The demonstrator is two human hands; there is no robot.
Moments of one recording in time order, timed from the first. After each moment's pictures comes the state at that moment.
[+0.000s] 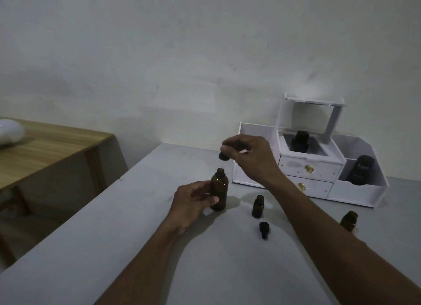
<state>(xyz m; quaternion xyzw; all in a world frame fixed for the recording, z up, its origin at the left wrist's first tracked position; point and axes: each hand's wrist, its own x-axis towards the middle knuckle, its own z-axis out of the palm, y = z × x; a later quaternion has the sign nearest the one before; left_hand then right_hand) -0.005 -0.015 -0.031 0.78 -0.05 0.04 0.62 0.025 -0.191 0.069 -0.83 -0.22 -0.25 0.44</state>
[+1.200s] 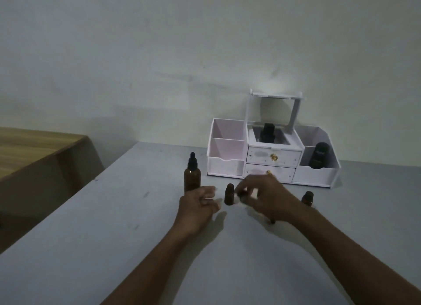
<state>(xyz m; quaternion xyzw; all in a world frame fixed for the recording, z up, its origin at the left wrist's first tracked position) -0.045 -0.080 -0.034 0.81 -0.07 0.02 0.58 -0.053 -0.291 0.015 -0.95 -0.20 -0.10 0.24</state>
